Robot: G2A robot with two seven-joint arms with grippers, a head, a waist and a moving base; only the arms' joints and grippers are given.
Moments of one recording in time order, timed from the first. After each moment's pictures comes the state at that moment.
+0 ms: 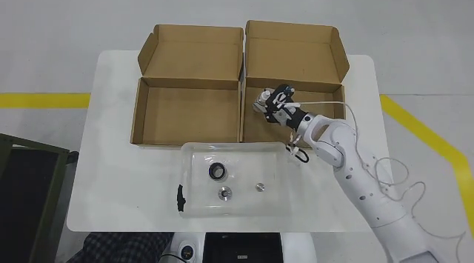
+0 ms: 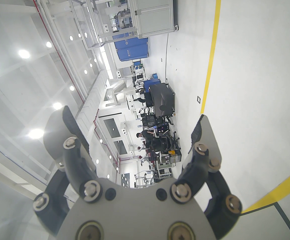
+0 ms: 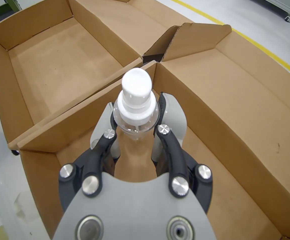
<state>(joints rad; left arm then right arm) -0.01 -0.37 -0.75 -1.25 2.03 -0.40 0.22 -1.00 -1.19 1.04 -1.46 -1.21 -0.44 0.22</state>
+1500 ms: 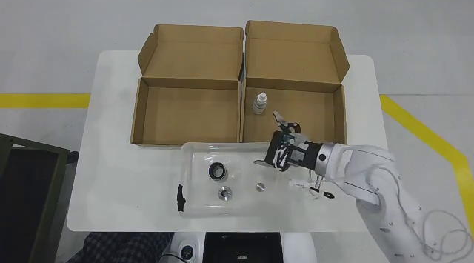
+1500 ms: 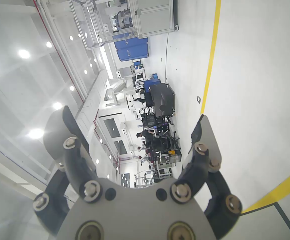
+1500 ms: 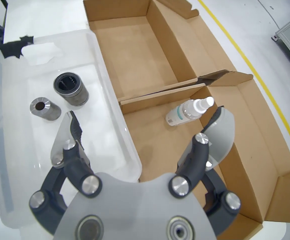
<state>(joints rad) -0.01 -0.37 -0.75 -1.25 2.03 -0.40 0.22 -1.32 -1.11 1.24 -2.07 -1.28 -0.78 0.57</state>
